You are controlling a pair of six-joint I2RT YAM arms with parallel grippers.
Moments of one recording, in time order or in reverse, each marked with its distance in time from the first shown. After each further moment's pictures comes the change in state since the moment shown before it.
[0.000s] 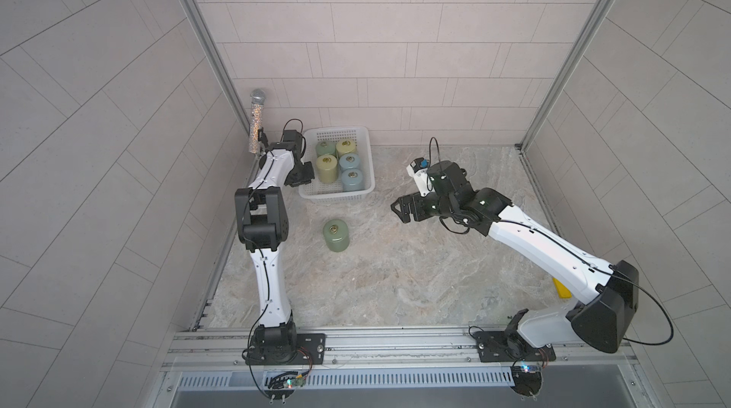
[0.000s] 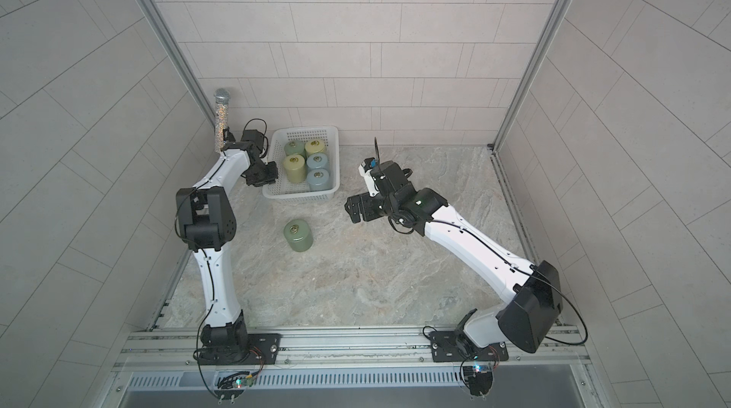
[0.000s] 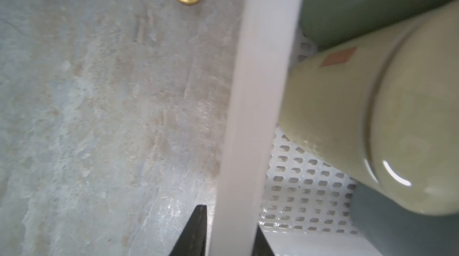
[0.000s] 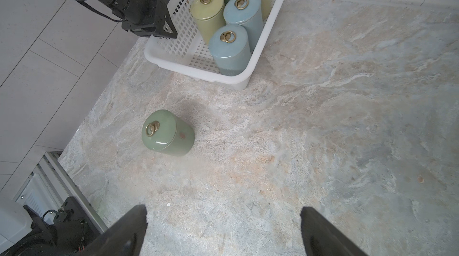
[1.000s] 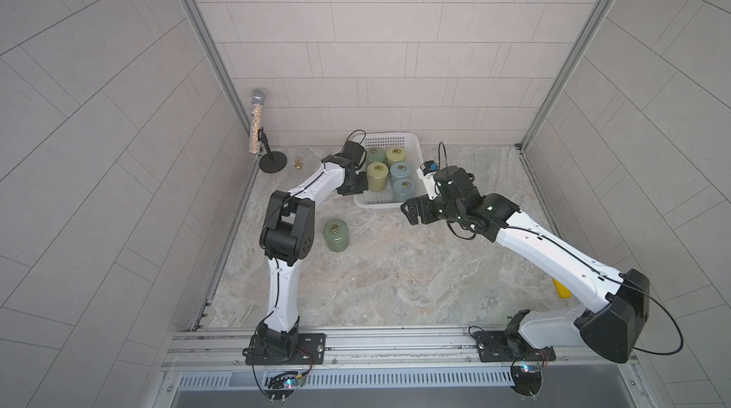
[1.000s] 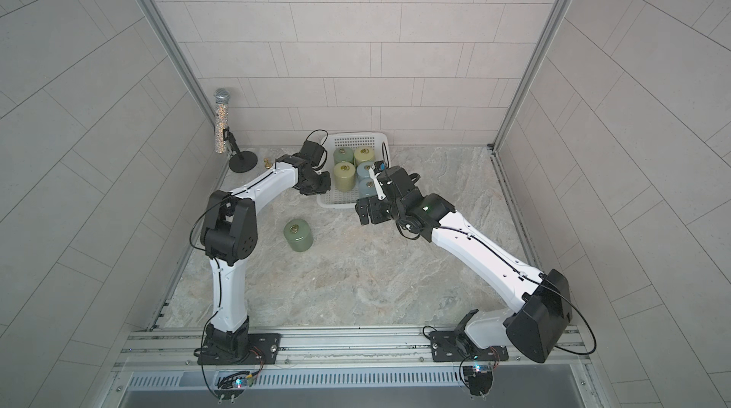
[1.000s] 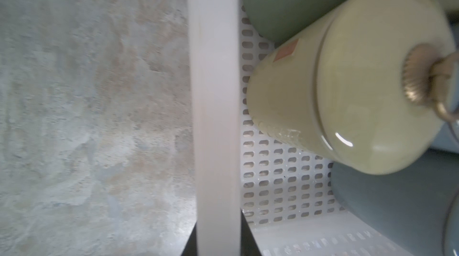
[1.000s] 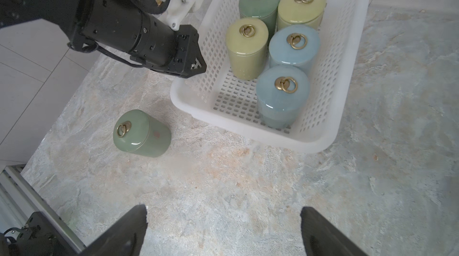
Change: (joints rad) left arm -0.412 -0.122 -0.242 0.224 0.002 -0.203; right arm -0.022 -0.068 -0.081 -0.003 0.109 0.006
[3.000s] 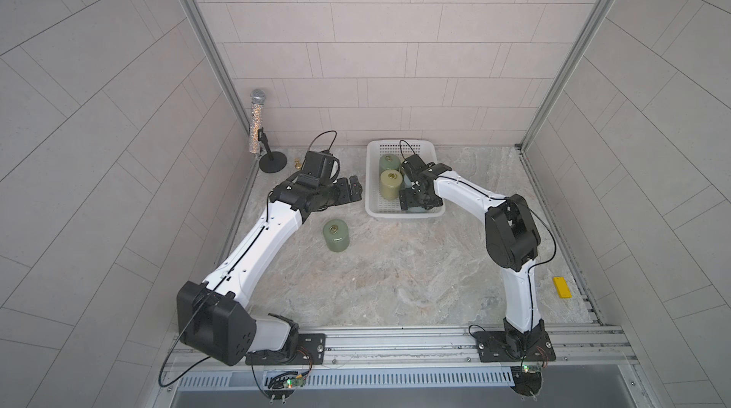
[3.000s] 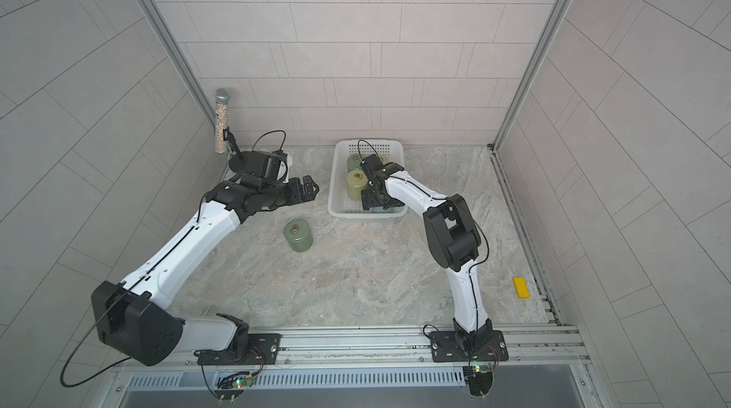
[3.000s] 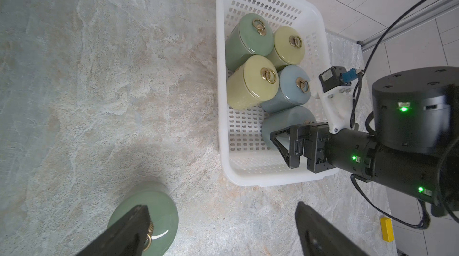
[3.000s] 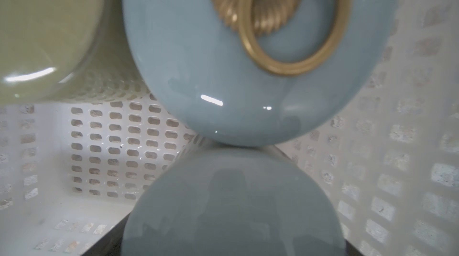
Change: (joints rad) left arm 0.012 -0.748 -0.438 0.016 0.083 -0.079; right arm -0.155 0.746 0.461 -0.240 0.124 0.068
